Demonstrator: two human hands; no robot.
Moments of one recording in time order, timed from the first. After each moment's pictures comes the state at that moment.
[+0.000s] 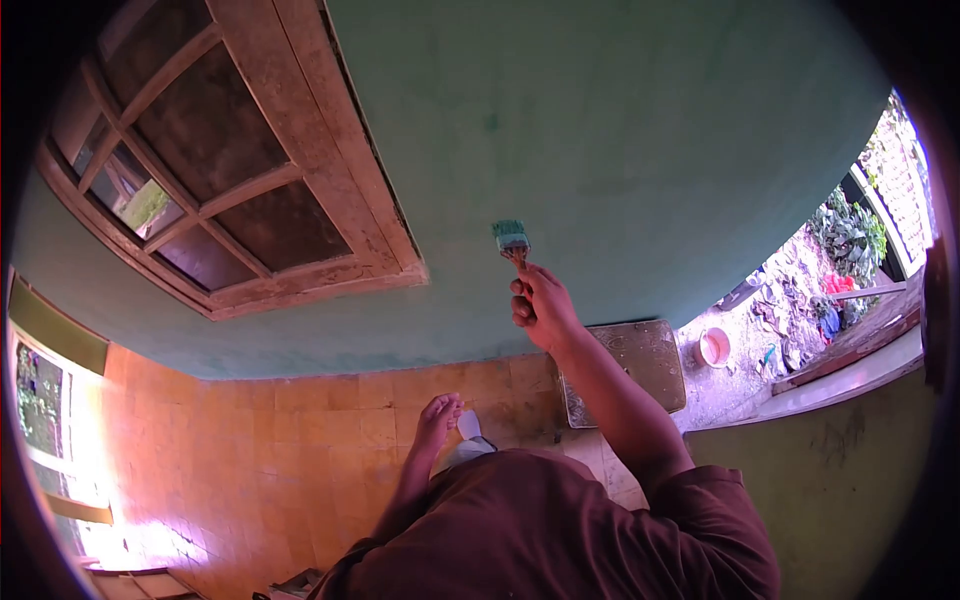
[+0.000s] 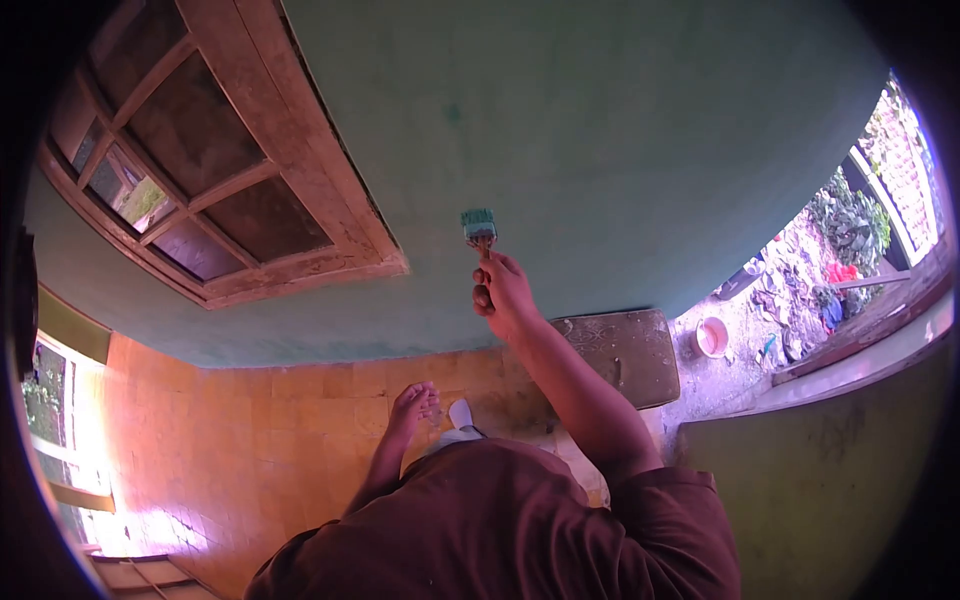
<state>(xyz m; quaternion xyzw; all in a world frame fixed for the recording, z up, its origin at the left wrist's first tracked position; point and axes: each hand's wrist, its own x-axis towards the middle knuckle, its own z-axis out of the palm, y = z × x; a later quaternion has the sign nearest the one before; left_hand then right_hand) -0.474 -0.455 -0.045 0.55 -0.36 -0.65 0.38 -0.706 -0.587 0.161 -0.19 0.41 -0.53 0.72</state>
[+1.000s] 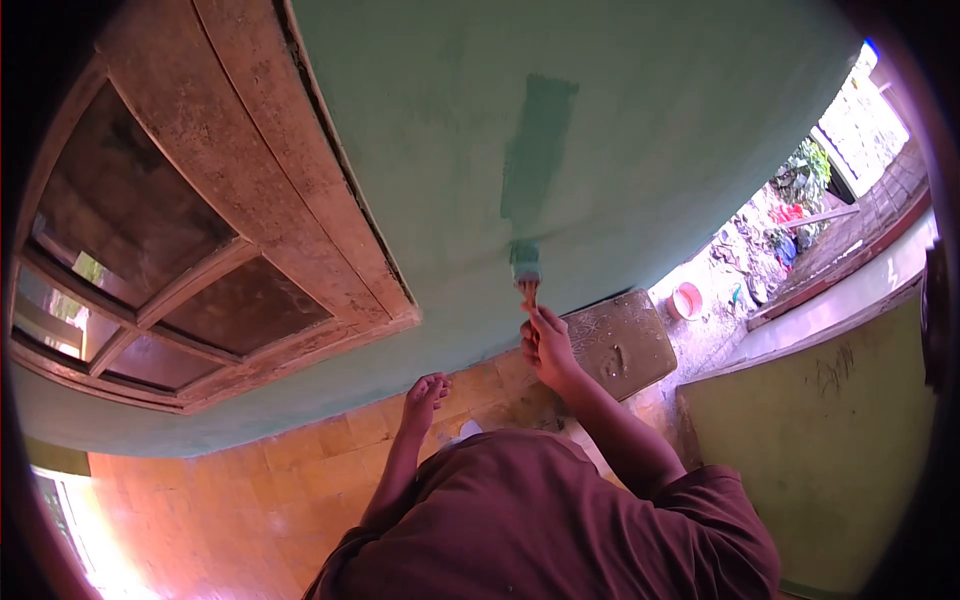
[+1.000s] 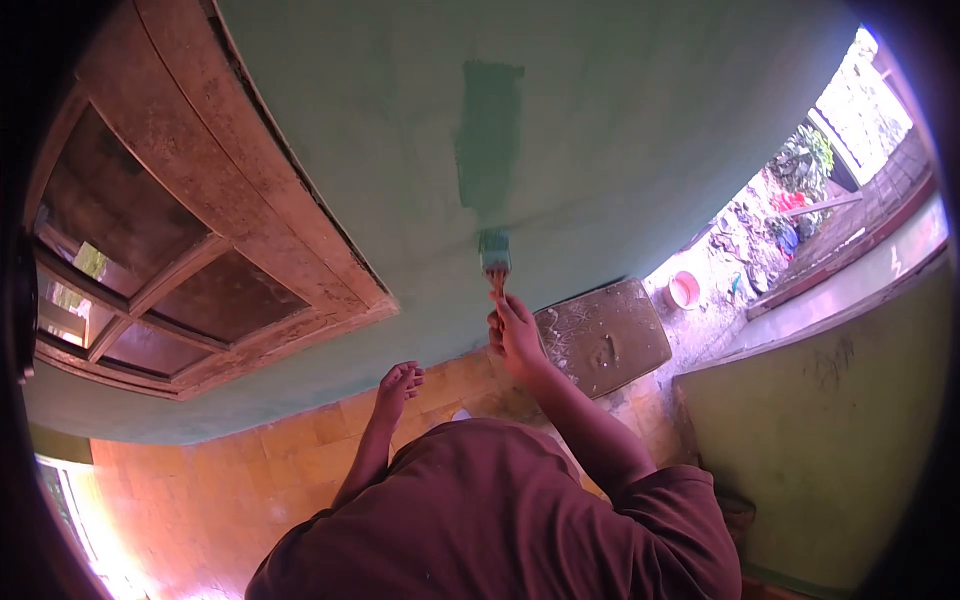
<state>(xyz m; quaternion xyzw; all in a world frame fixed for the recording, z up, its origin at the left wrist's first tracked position) -0.408 -0.628 -0.047 0.50 -0.42 -0.70 0.31 -0.668 -0.625 0.066 -0.14 0.46 -0.61 0.63</state>
